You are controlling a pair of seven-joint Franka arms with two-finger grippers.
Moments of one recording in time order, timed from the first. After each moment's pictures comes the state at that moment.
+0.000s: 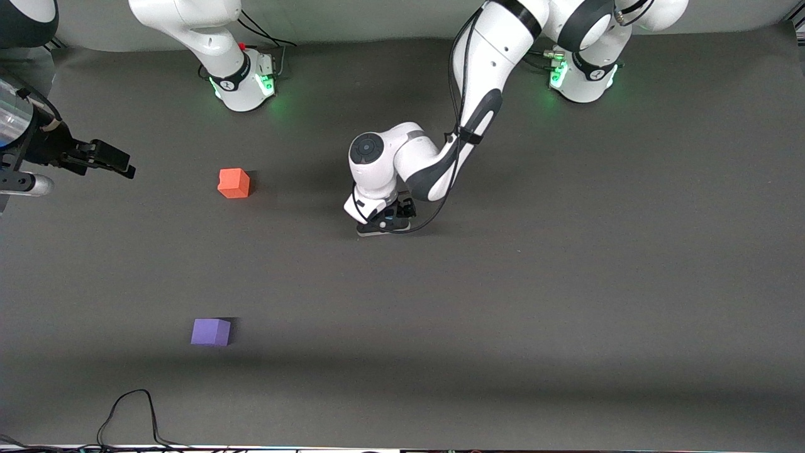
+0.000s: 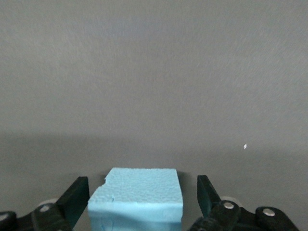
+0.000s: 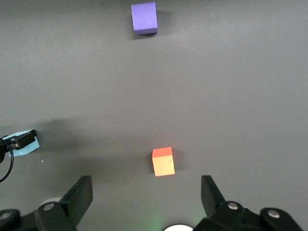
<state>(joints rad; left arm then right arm) -0.90 0.89 -0.04 -1.35 0.14 2.27 -1.12 0.02 -0.09 -0.02 -1.73 0.02 1.57 0.13</state>
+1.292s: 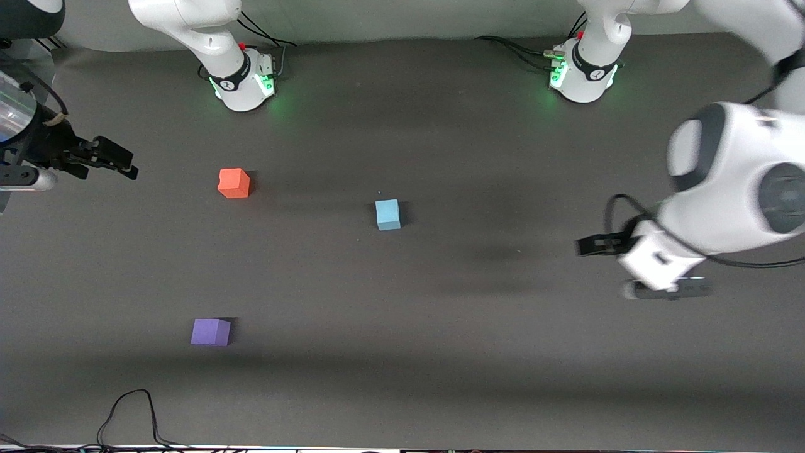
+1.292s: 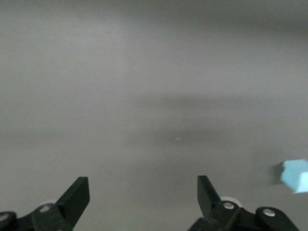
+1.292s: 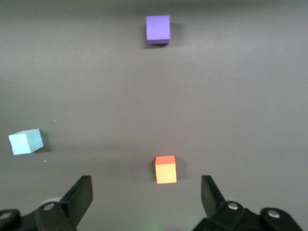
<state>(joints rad) -0.11 0.34 -0.02 -1.44 -0.09 1.67 -0.15 0.07 -0.10 -0.02 -1.73 0.02 1.60 0.09</state>
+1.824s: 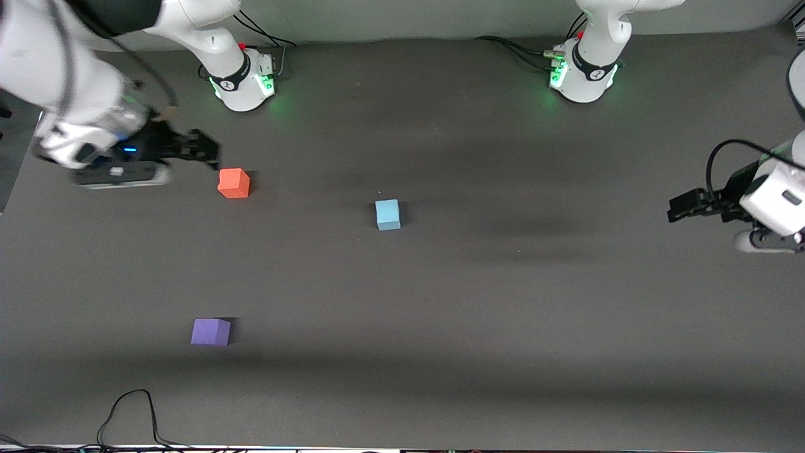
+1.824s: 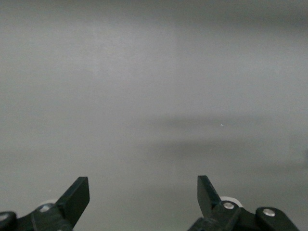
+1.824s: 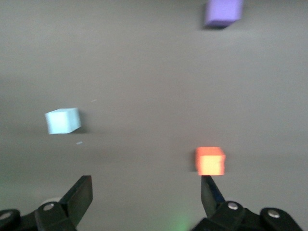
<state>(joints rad) 0.00 0.09 -0.02 -1.61 -0.03 1.66 -0.02 0.34 -0.03 -0.01 -1.73 0.09 1.63 0.30</state>
